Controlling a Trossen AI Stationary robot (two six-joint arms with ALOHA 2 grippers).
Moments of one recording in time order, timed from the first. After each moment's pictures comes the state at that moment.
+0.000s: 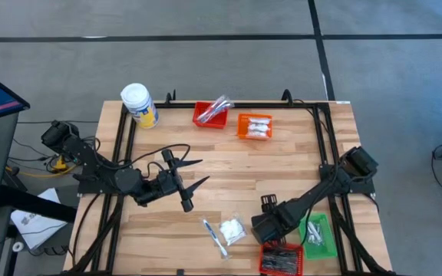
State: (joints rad) left arm -0.54 1.31 0.84 0.77 -0.91 0.53; right arm 0.60 1.87 1.22 -0.85 0.12 0.41
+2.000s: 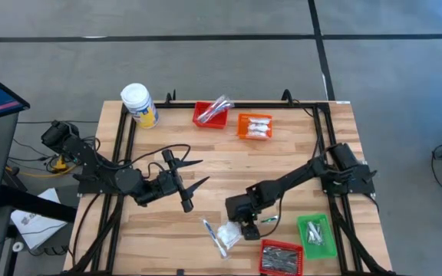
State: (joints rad) left arm -0.54 1.31 0.84 0.76 -0.91 0.53; right arm 0.33 2.00 1.22 -0.37 -0.32 0.29
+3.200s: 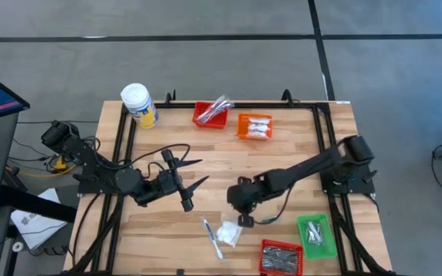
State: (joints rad) left arm -0.54 1.31 0.84 0.76 -0.92 0.53; right arm 0.30 1.84 1.22 -0.42 -0.04 0.36
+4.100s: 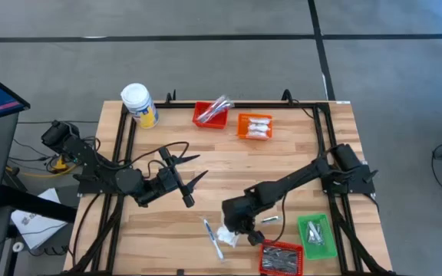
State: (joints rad) left arm -0.54 1.31 0.84 0.76 -1.02 0.54; right arm 0.37 1.97 1.33 -0.42 -0.34 -0.05
